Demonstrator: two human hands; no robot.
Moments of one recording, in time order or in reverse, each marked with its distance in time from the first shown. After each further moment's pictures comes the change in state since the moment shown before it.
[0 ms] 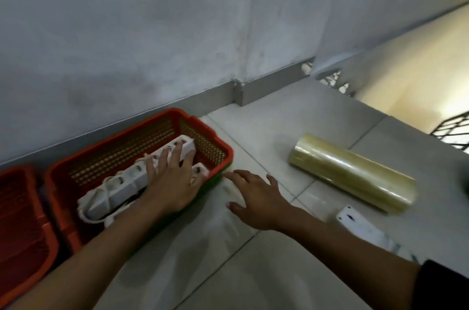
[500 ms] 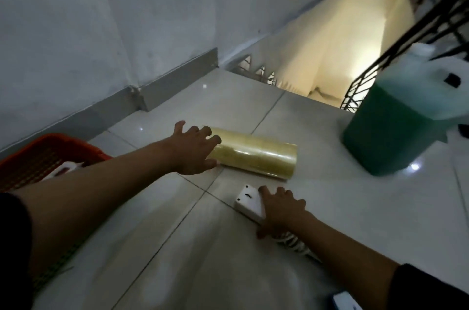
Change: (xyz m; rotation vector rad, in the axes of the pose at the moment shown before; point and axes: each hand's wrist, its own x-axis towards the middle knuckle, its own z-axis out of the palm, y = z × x) left_hand 0.045 0.237 -0.033 0.569 -0.138 0.734; right_hand -0.143 0.173 -0.014 -0.020 -0.292 0.726
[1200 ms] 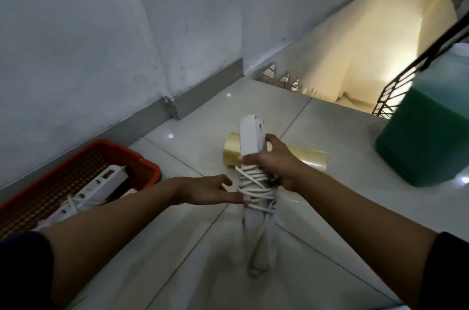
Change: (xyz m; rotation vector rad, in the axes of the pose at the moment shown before) left_hand -0.047 -0.003 0.033 -0.984 -0.430 -0.090; right_hand -0.014 -0.074 -0.098 1.250 0.165 -0.194
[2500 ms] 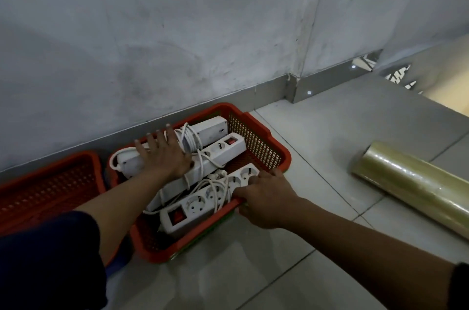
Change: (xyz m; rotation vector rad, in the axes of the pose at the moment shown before) left_hand -0.092 -0.306 -0.033 0.110 0.902 -0.825; right_hand -0.001 -0.001 0.266 -1.521 -0.554 -0.834
